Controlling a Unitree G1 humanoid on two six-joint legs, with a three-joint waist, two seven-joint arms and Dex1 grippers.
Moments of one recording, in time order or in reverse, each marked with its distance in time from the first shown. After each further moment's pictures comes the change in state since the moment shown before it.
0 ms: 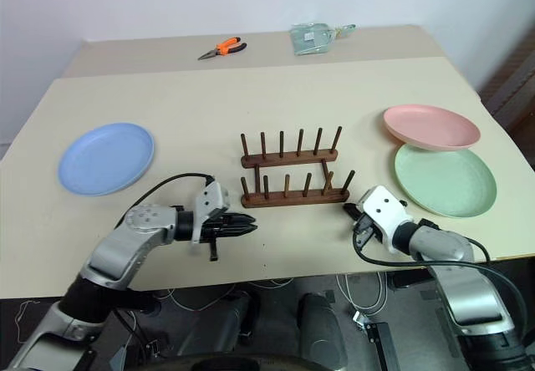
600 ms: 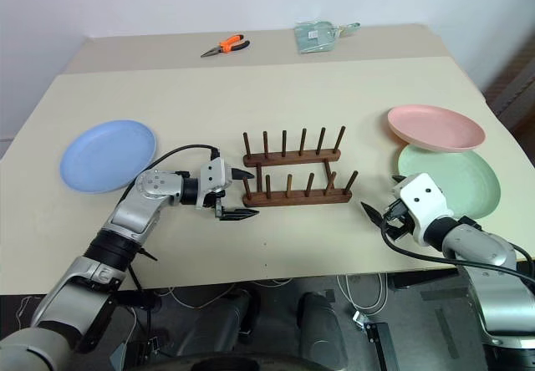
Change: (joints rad) left arm -0.216 0.064 0.022 0.386 0.080 -0.377 -0.210; right arm 0.149 -0.073 -0.258 -0.126 0.121 0.062 0.003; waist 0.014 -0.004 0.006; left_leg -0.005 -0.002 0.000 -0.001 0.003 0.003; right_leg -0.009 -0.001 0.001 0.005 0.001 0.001
